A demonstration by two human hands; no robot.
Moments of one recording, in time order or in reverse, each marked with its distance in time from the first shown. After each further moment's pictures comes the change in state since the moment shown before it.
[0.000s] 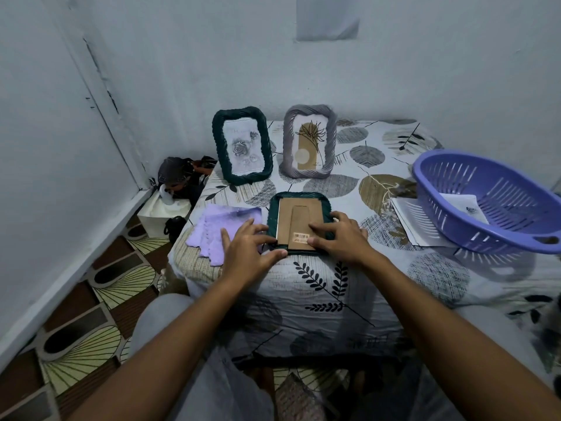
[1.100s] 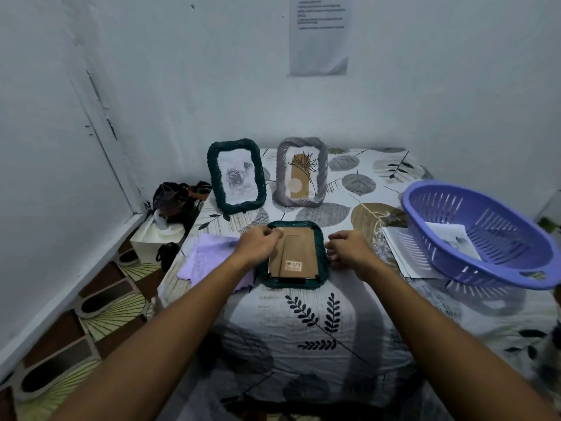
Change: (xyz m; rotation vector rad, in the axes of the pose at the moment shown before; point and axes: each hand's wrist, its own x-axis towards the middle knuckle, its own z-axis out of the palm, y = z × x) left_hand 0.077 0.051 -0.018 -0.276 -0.273 -0.279; right_hand 0.017 -0.005 -0.041 0.757 0.064 0.342
